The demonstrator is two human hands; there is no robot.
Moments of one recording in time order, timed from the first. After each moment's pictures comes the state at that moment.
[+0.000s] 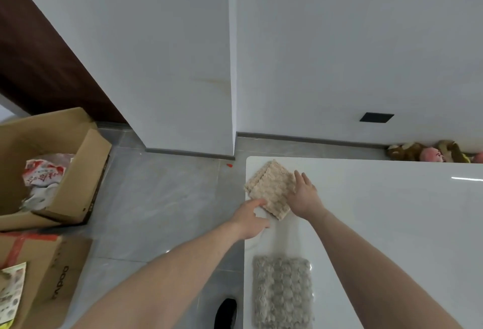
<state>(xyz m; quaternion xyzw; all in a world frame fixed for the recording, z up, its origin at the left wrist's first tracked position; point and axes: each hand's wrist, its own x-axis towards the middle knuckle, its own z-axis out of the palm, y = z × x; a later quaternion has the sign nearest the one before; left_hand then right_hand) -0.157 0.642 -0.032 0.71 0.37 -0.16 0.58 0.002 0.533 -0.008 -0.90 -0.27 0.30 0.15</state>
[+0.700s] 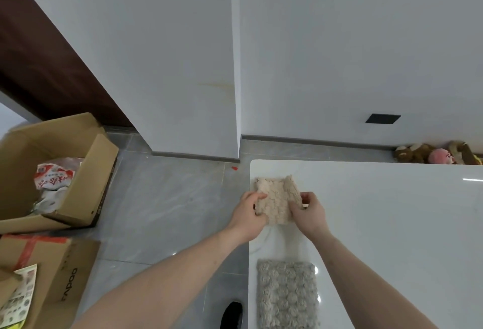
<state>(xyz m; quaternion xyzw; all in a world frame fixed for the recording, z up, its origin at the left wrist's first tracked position) -0.163 0.645 -0.015 0.77 0.35 -0.03 0.53 -0.025 0.510 -0.026 -0.86 -0.08 0.30 0.40</state>
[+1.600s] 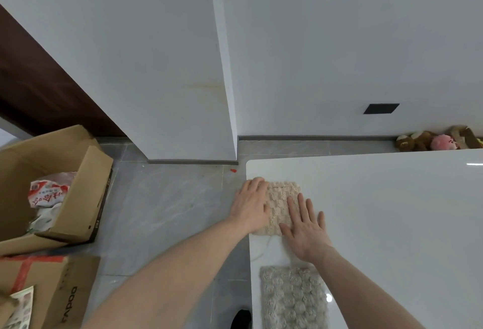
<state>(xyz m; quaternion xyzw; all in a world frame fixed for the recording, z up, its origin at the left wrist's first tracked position) -0.119 0.666 -0.041 0.96 0.20 -0.06 0.21 -0.043 0.488 -0.077 -0.89 -0.36 0.29 0.00</state>
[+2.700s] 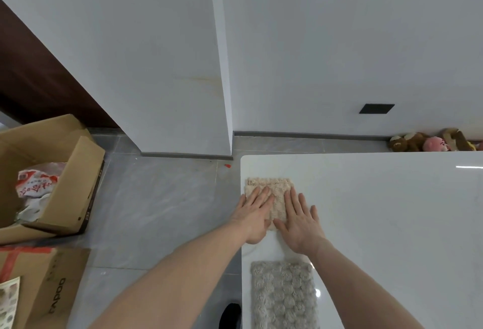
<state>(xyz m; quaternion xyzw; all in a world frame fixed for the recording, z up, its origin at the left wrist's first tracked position) -0.126 0.640 -0.072 0.94 0.14 -0.26 0.17 -0.029 0.489 -0.071 -0.87 -0.38 0.30 -0.01</state>
